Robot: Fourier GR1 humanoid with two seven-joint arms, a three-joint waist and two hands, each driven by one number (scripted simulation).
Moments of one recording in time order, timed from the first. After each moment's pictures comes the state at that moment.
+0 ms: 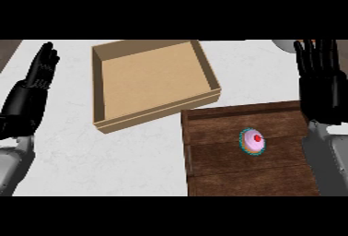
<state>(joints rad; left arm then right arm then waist) -0.29 0.54 -0.14 -1.51 0.19 0.21 -0.16 -0.38 -0.31 -0.02 -1.48 -0.46 -0.14 -0.23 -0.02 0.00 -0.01</state>
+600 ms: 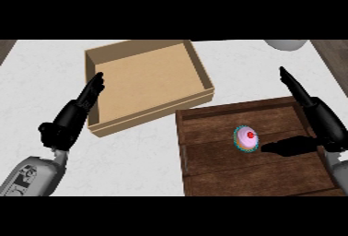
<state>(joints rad) -0.24 0.45 -0.29 -1.47 0.20 0.13 -0.04 -0.22 -0.61 0.24 -1.52 -0.03 -0.06 -0.18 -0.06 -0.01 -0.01</state>
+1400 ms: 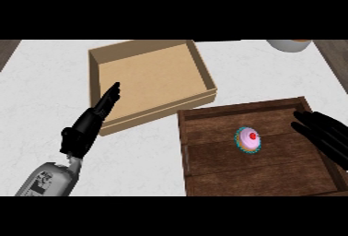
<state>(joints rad) -0.22 0.38 -0.35 -1.50 0.17 0.12 0.02 0.11 -1.08 0.22 -2.14 0.31 0.03 0.04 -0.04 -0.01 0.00</state>
